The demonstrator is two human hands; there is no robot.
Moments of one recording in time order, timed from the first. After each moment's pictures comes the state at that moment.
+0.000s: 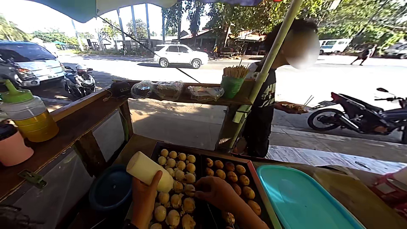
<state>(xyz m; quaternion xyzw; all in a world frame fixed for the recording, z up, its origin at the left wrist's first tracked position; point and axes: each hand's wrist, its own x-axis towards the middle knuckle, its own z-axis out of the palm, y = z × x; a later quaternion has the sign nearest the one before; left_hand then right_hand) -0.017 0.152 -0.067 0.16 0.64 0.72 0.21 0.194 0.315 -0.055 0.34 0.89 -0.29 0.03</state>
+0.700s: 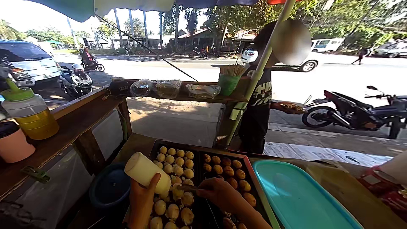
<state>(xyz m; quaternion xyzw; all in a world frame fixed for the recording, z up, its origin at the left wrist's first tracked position) -0.012 0.128 -0.068 0.20 0.68 0.68 0.18 0.211 0.300 -0.049 0.35 0.86 -0.36 0.04</state>
